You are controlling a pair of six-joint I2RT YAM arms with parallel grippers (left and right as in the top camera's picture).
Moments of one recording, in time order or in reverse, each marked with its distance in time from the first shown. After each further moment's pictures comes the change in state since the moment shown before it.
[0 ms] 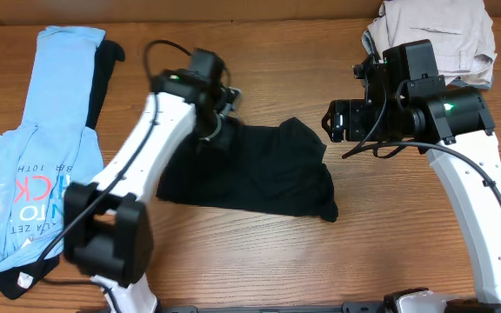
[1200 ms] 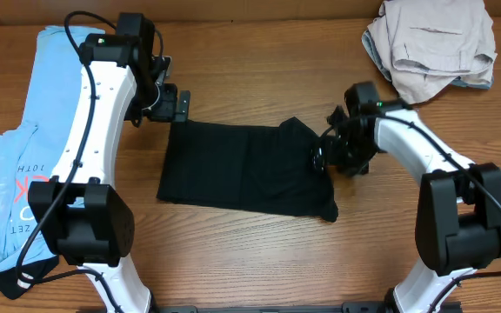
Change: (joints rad) left arm 0.279 0.062 0.299 -0.243 -0.156 0.002; right arm -0.038 0.391 -0.341 0.306 -0.109 0.002
